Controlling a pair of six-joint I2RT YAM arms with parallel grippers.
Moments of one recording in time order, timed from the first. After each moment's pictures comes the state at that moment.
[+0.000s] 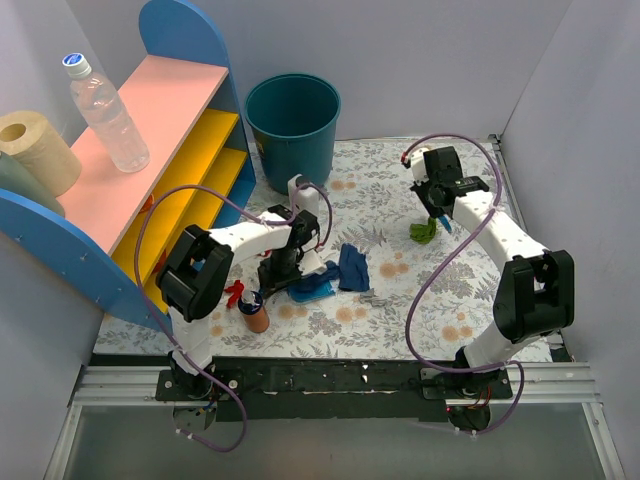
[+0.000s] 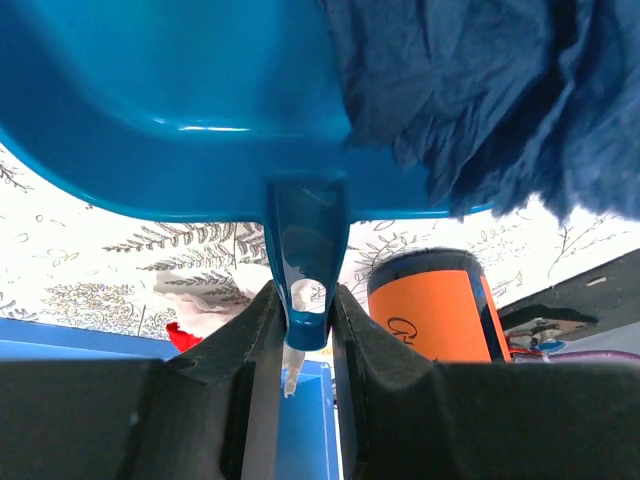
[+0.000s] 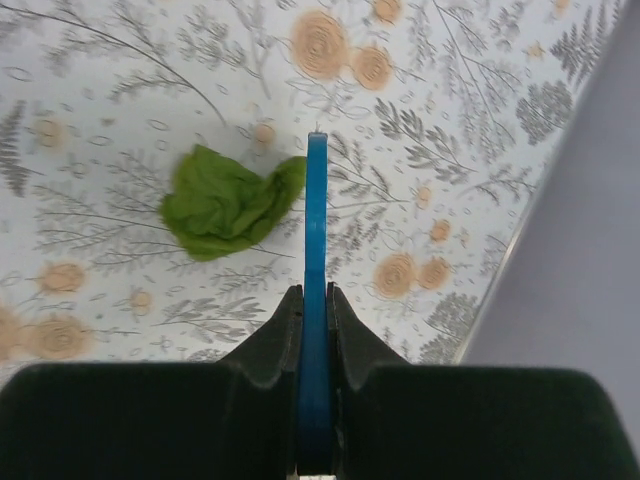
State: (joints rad) left arm -0.67 1.90 1.30 -1.13 -0.04 0.48; right arm 0.27 1.59 1.30 -0.61 0.19 -0.37
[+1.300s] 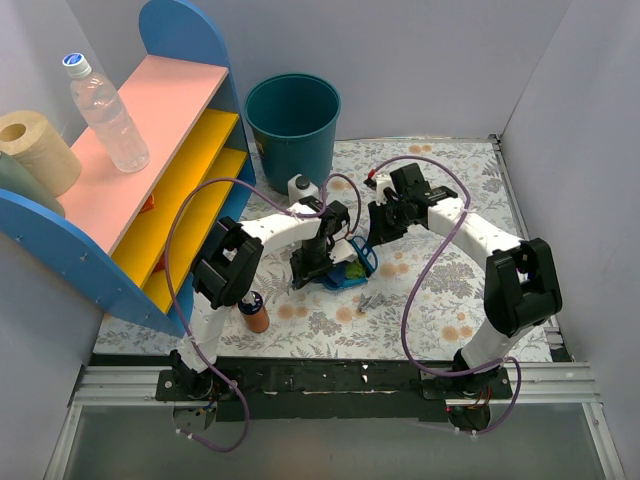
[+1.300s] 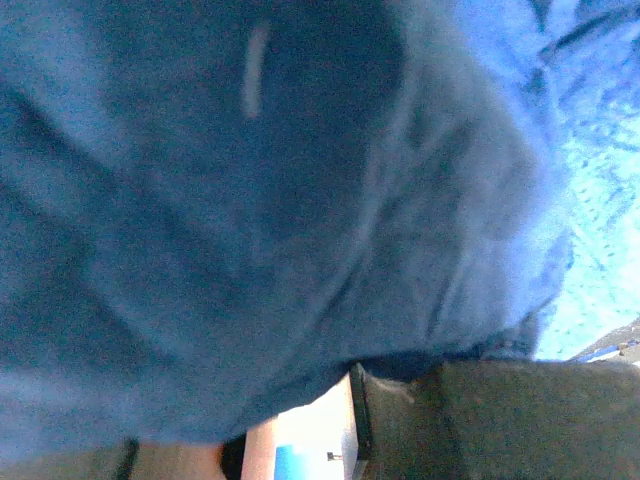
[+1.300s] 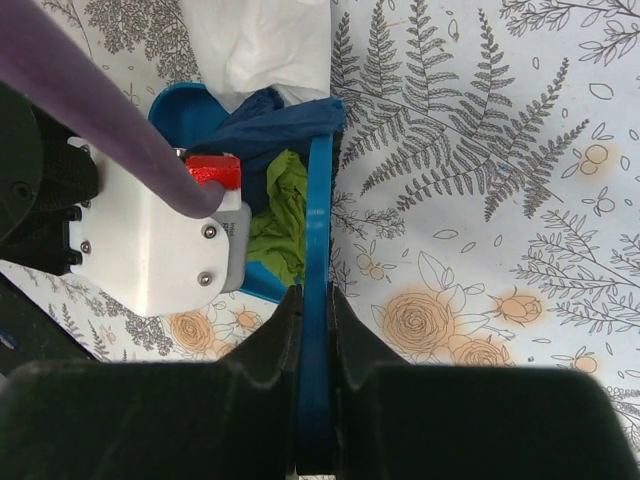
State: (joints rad) left arm -0.76 2.12 1.61 -1.14 0.05 0.40; right arm 0.43 1.66 1.22 -0.60 -0.41 0.03
